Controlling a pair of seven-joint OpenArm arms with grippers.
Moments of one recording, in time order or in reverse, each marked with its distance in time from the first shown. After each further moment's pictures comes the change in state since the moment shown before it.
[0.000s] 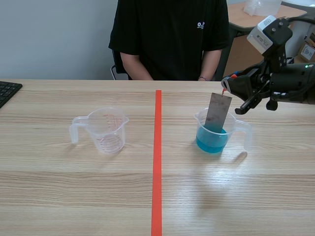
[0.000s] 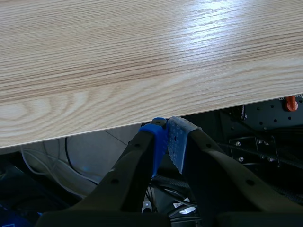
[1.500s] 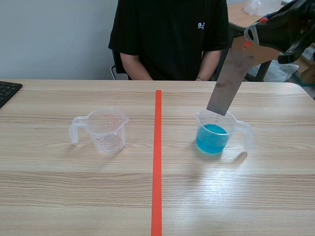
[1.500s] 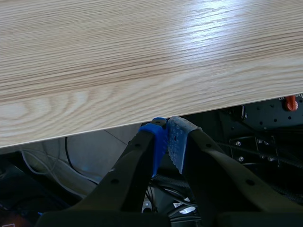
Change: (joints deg) left arm 0.0 0.0 0.0 0.0 0.0 0.0 0.0; right arm -3.7 6.8 13.4 24.5 23.7 0.7 -25.3
